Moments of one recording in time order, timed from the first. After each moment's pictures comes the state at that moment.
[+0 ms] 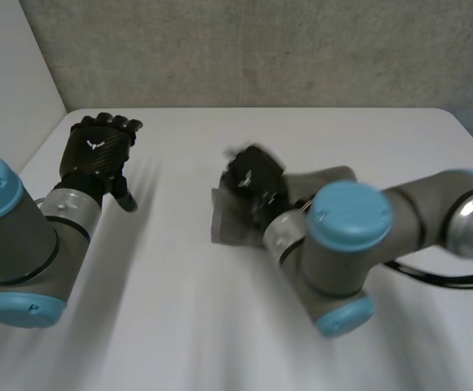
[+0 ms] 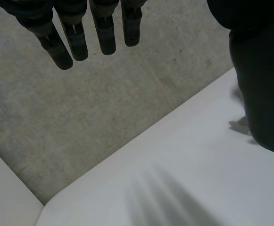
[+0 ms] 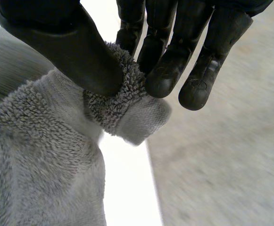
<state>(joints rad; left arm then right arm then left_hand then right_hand) 4.36 -1.87 -1.72 3.61 -1.58 3.43 2.31 -0.86 1.30 -0.40 1.51 2.20 0.27 0.26 0.25 0.27 0.23 1.30 1.30 1.33 1.34 1.16</state>
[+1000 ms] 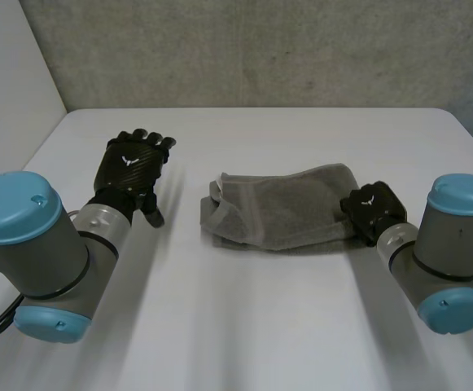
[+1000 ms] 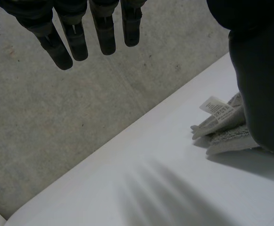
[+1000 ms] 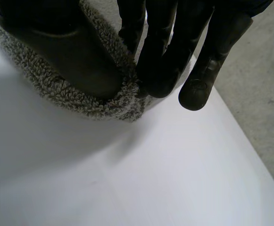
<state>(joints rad) 4.27 -1.93 -1.71 3.61 -1.58 3.43 1.89 -0.96 1.55 -0.28 1.49 2.43 0.27 0.26 0.25 0.27 0.23 1.26 1.28 1.33 1.34 1.14</state>
